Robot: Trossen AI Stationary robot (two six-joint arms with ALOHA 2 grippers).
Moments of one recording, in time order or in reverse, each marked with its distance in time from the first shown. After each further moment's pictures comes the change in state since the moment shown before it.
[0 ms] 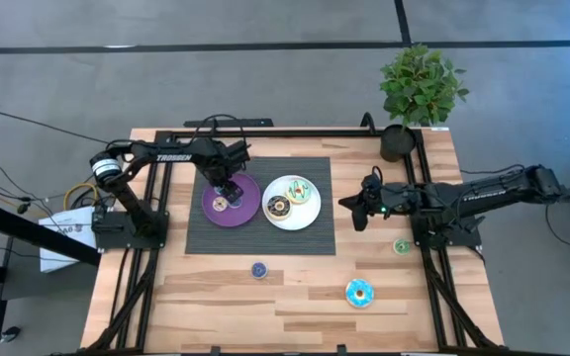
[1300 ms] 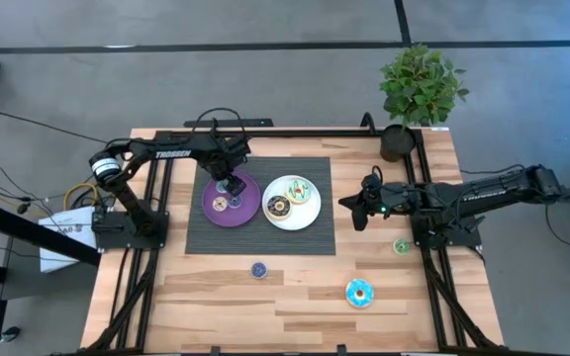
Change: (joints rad) left arm 0.031 0.000 0.060 -0.001 0.000 0.011; right arm -0.002 0.000 0.000 0.000 -0.001 0.000
